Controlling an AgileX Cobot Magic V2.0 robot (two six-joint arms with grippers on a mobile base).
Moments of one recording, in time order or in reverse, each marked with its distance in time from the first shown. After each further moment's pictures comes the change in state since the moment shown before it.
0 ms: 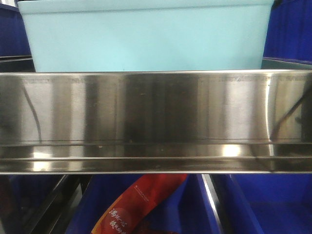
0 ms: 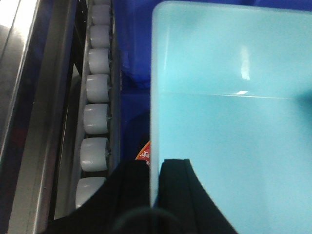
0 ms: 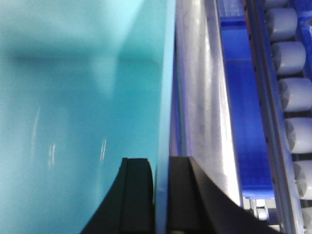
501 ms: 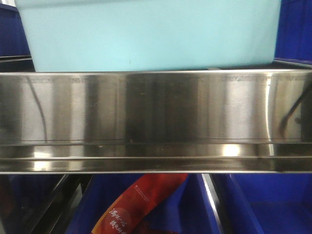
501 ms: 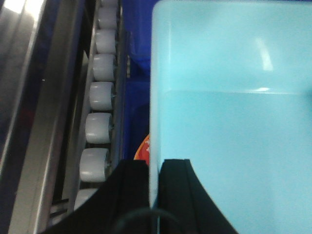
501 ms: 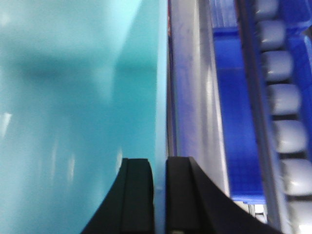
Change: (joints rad) left arm -0.078 -0.057 0.000 0.116 0.102 -0.157; right arm 0.002 -0.073 0.000 -0.018 0.009 0.000
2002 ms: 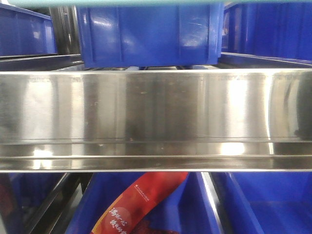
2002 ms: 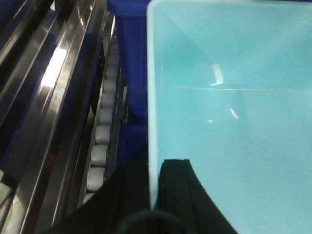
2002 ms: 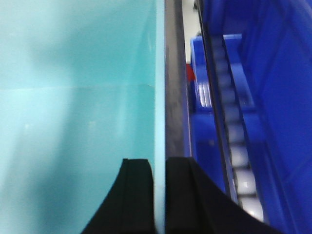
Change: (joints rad) left arm -0.282 -0.292 0.026 0.328 0.162 -0.288; right arm 0.099 -0.388 0.218 -0.205 -0.134 0.126
